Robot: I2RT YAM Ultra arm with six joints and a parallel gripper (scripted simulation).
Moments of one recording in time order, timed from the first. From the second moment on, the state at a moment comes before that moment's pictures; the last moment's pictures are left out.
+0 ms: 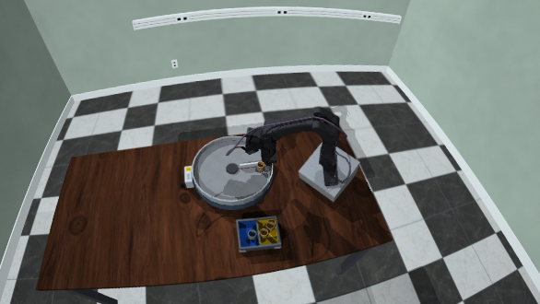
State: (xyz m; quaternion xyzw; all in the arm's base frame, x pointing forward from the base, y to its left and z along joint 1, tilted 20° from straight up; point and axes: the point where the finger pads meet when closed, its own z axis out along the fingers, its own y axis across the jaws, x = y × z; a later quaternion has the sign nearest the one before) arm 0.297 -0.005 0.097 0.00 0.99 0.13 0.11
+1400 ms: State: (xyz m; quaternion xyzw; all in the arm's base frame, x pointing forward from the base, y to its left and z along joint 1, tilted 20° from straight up) arm 0.315 0.056 0.114 -0.02 0.99 0.13 0.11
